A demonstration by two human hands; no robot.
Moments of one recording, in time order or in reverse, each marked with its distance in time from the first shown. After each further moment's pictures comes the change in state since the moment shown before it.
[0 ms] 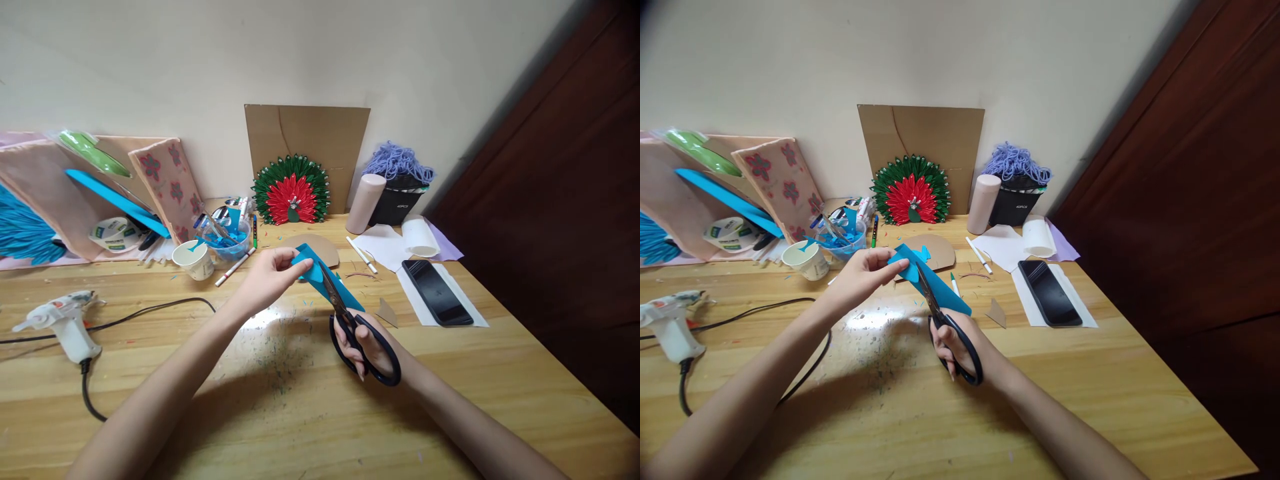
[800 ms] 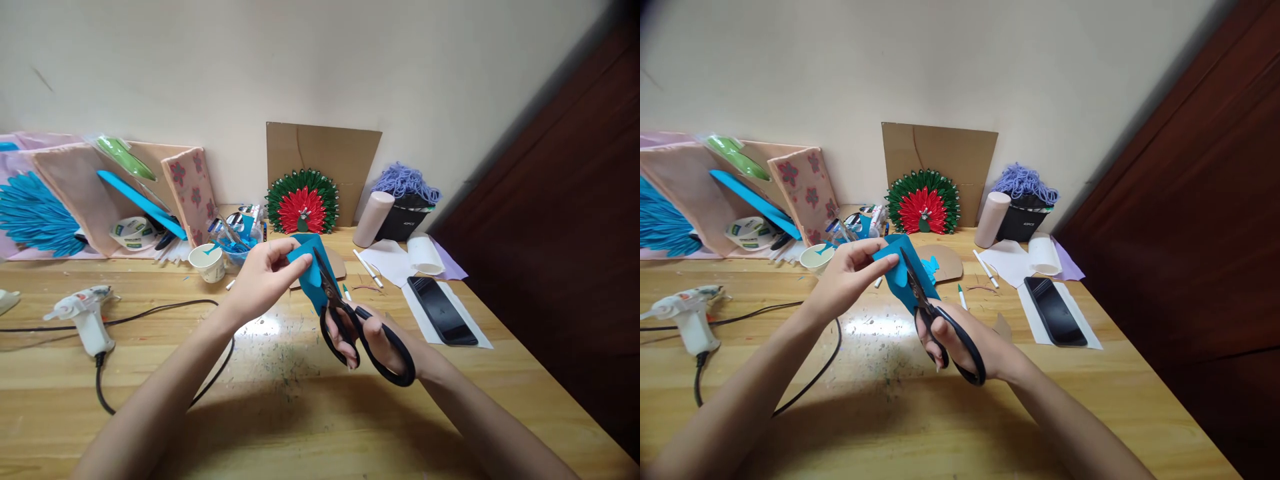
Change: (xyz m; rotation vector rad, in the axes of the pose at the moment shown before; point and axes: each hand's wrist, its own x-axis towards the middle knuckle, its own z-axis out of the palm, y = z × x) left_hand -0.020 0.023 -0.026 0.055 0.110 0.228; right_hand 0.016 -0.067 0.016 -0.224 -0.233 -0.148
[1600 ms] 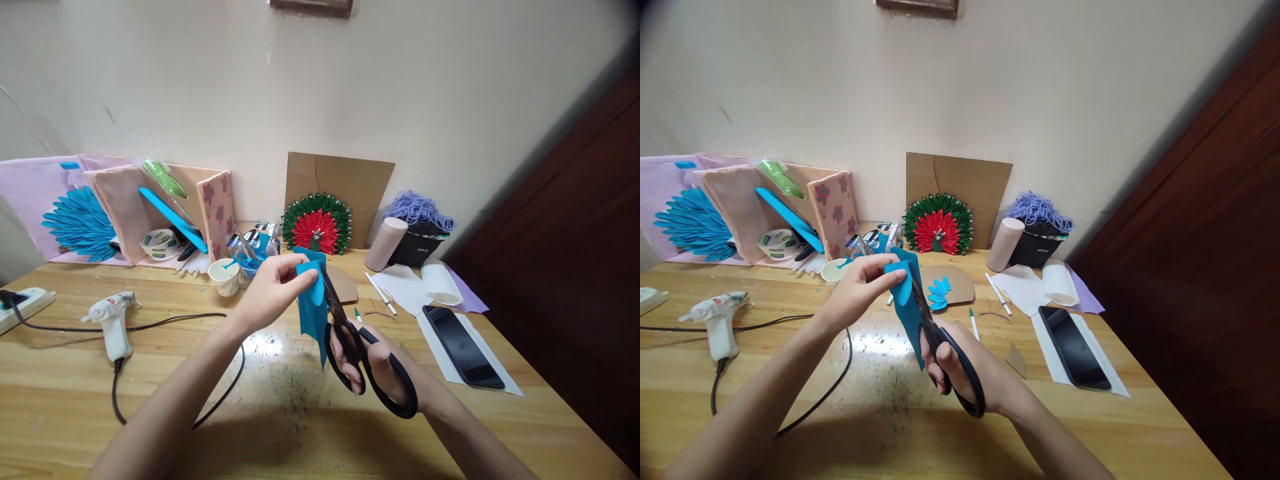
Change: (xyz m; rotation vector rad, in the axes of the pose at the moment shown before) left_hand -0.001 0.003 -0.017 -0.054 0.015 -0.022; right_hand 0.013 -0.001 0.011 -0.009 0.050 0.023
